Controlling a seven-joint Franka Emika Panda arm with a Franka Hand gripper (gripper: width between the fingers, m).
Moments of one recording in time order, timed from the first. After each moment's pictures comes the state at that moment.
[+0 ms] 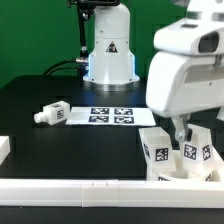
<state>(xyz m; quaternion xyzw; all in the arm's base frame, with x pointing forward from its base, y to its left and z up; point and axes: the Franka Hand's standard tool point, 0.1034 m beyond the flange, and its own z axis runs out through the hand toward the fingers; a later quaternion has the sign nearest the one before) 0.634 0.109 0.074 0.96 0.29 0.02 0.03</state>
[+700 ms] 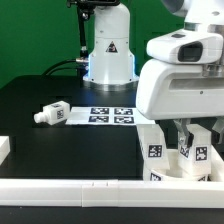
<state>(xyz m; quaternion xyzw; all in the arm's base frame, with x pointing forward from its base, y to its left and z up) 0.635 0.108 0.075 1.00 0.09 0.02 0.02</state>
